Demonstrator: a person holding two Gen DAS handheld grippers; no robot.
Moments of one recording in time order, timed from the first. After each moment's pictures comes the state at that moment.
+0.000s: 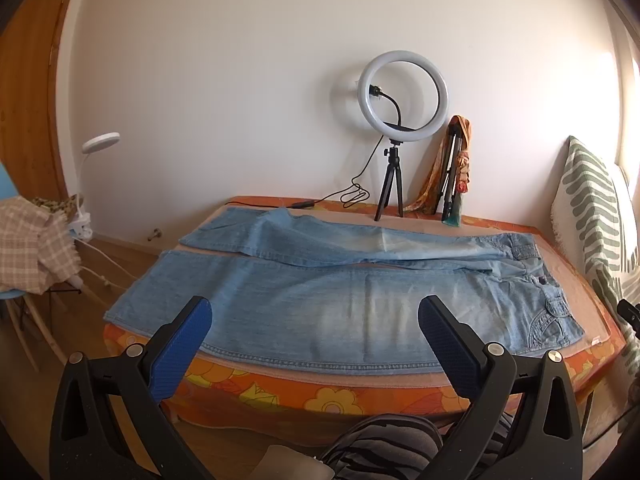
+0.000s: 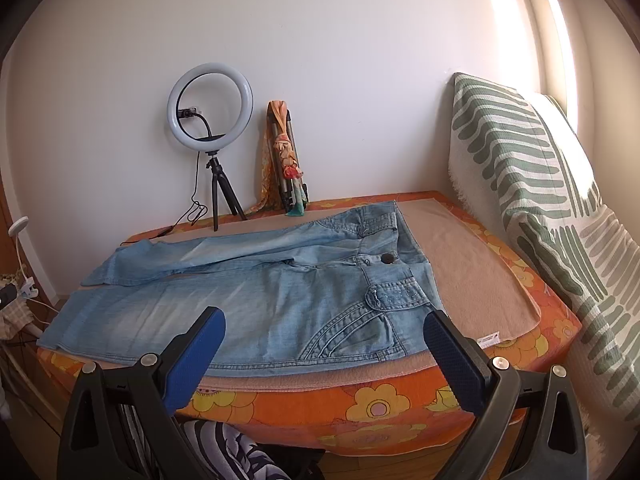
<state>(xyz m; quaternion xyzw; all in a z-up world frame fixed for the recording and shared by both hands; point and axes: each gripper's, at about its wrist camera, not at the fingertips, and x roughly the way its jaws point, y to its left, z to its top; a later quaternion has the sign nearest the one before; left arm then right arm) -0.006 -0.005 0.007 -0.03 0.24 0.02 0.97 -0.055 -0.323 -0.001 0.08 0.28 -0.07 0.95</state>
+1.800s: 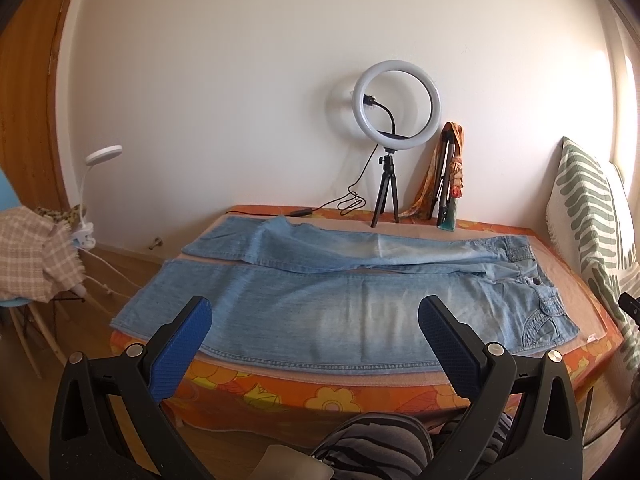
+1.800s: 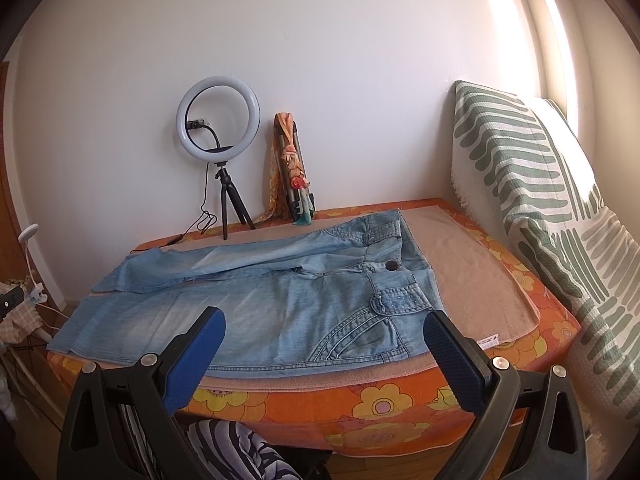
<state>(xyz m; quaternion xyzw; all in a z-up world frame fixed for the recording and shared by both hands) -0.021 -0.006 0.019 -0.02 0.23 0.02 0.97 -0.072 -0.319 0.013 0.09 0.27 -0.06 0.96</state>
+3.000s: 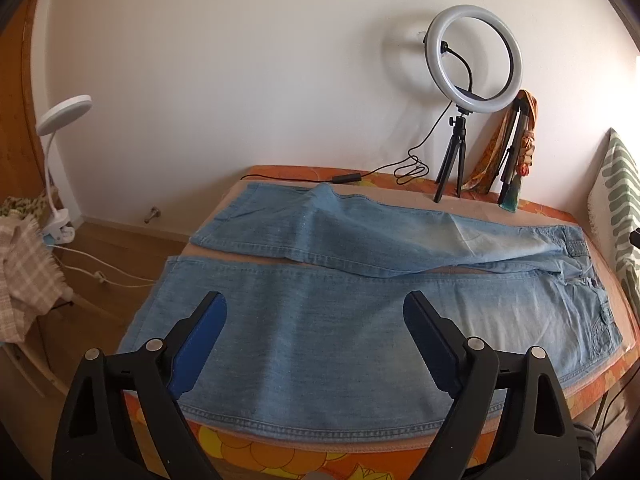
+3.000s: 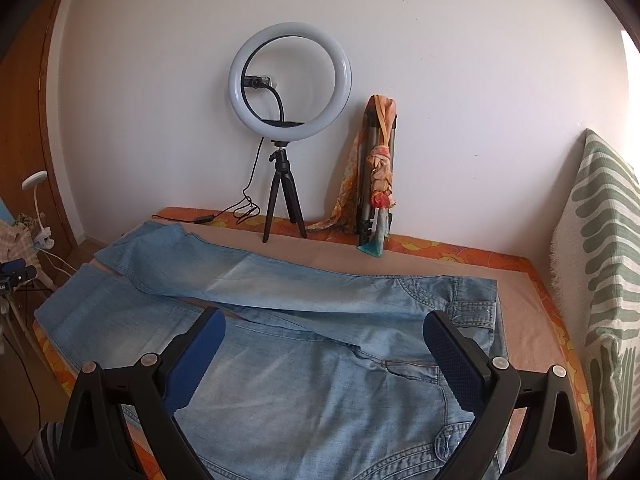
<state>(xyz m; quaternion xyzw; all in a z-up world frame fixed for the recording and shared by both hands) 0.150 0.118 -0.022 -0.02 0.33 0.01 0.94 0.161 -0.285 0.017 -0.01 0.31 0.07 0.95</state>
